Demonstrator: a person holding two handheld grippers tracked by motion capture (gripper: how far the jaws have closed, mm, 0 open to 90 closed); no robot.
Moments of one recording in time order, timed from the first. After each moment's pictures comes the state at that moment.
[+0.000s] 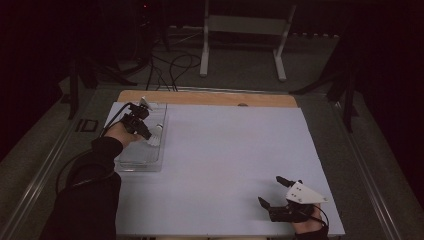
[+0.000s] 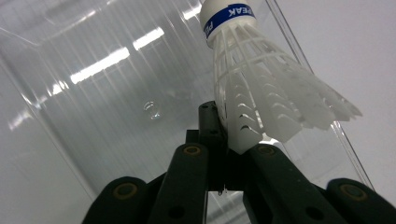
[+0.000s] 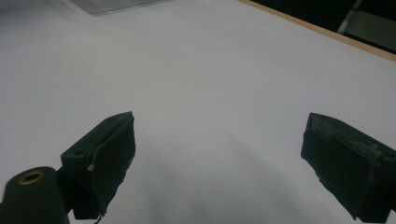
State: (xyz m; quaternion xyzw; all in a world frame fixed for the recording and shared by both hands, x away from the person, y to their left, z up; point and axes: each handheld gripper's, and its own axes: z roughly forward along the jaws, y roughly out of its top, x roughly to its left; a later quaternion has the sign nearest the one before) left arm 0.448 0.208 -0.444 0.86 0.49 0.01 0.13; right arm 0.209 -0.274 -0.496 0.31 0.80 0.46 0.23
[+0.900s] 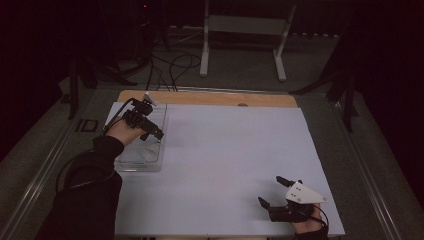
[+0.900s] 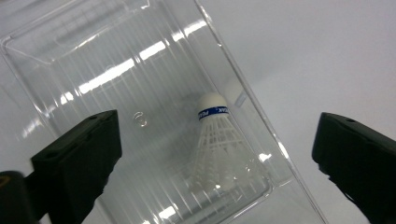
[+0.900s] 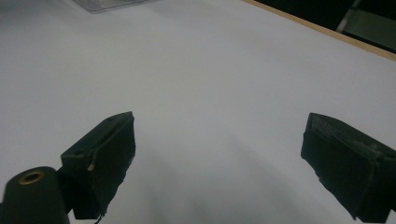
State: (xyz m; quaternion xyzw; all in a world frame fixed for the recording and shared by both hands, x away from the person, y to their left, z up) left arm 0.436 0.189 -0.414 0.86 0.49 0.04 0.14; right arm 0.209 -0.274 -0.496 0.31 0.80 0.45 0.23
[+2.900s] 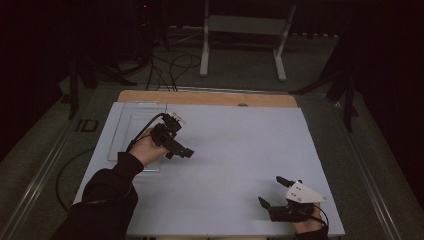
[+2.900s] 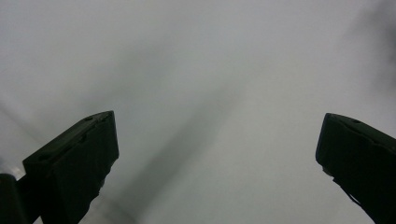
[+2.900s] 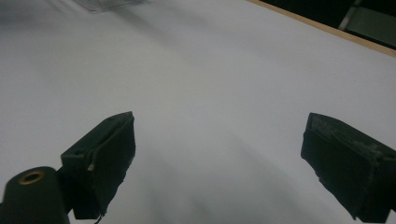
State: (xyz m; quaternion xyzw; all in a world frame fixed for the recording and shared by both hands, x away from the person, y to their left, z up) left arm 0.383 0.113 -0.424 0.90 0.33 0.00 0.27; right arm 0.210 -0.275 -0.497 0.31 0.80 0.45 0.23
